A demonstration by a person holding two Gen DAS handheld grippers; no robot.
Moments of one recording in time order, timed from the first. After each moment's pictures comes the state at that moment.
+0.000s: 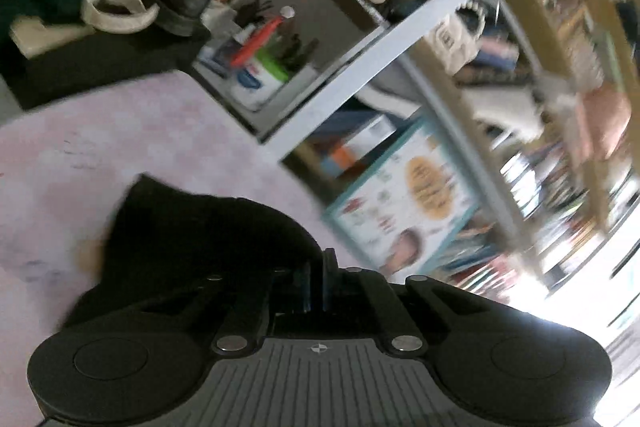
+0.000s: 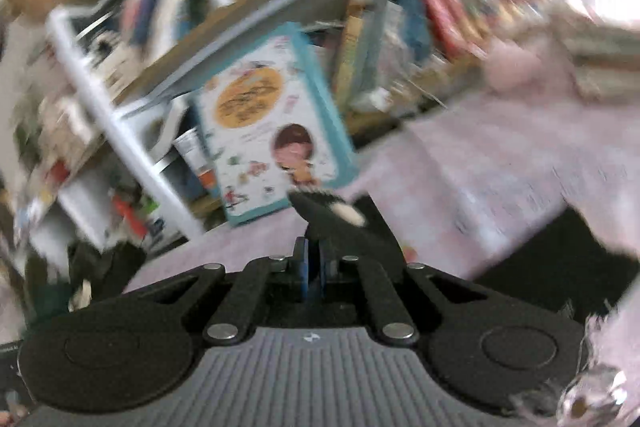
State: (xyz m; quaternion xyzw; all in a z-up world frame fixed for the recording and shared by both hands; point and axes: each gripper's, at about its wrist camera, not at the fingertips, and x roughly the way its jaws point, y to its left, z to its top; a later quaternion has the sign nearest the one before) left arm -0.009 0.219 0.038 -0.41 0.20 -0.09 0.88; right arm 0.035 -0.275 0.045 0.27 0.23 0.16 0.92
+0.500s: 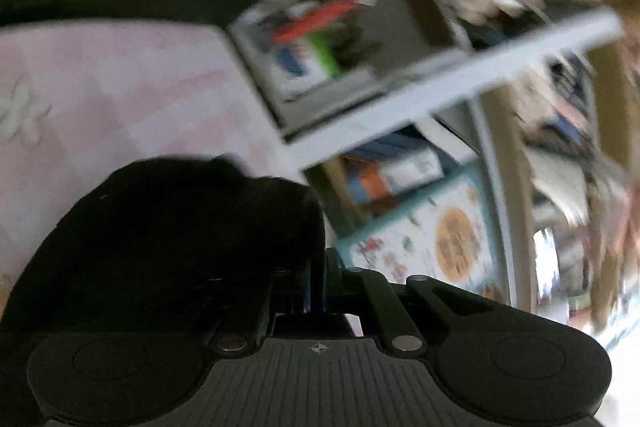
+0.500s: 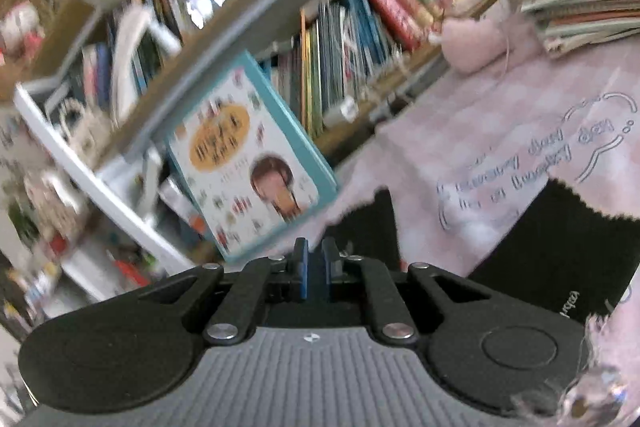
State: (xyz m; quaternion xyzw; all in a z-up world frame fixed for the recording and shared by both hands) left arm 0.085 0.242 -0.002 -0.53 0.22 -0.04 0.82; right arm 0.053 -0.291 0.039 0.33 0.23 0.13 0.91
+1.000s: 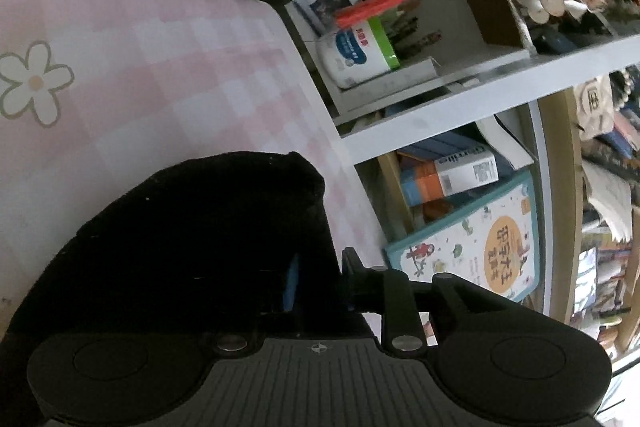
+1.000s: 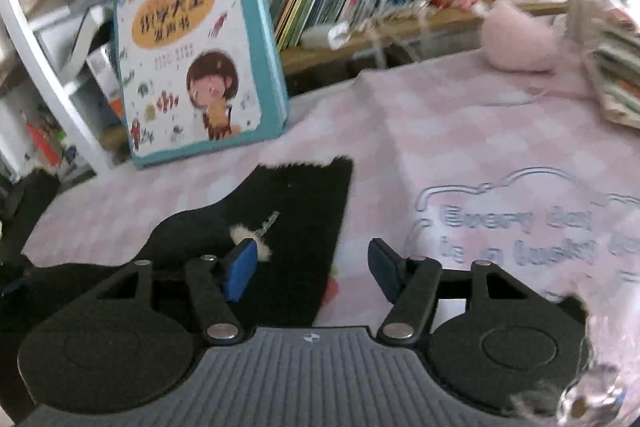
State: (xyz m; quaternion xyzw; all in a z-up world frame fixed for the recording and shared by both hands) left arm 0.102 0.249 -0.027 -0.53 0.27 -0.01 0.80; right arm 0.153 -0.268 0.018 0.12 0.36 0.13 0.92
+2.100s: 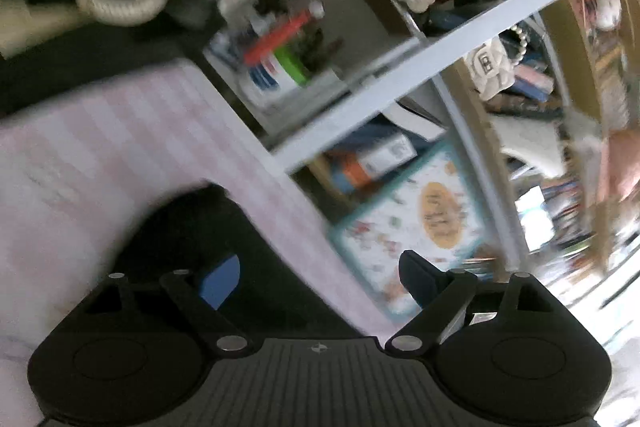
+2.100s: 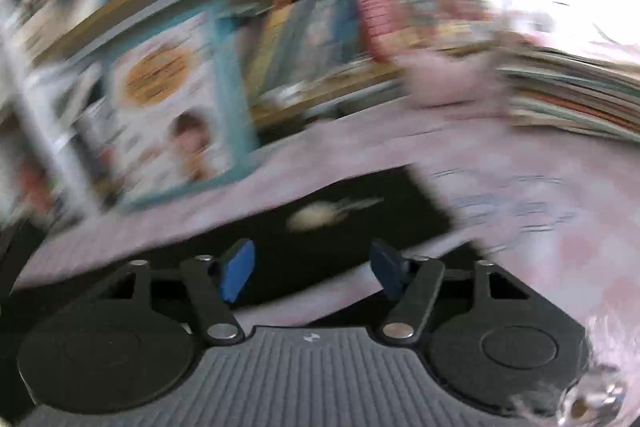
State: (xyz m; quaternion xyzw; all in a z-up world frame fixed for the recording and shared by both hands) left arm 0.031 0.253 0.051 -0.42 0.23 -0.06 0.88; right arm 0.052 -0.275 0.032 0.13 0.27 0.10 0.95
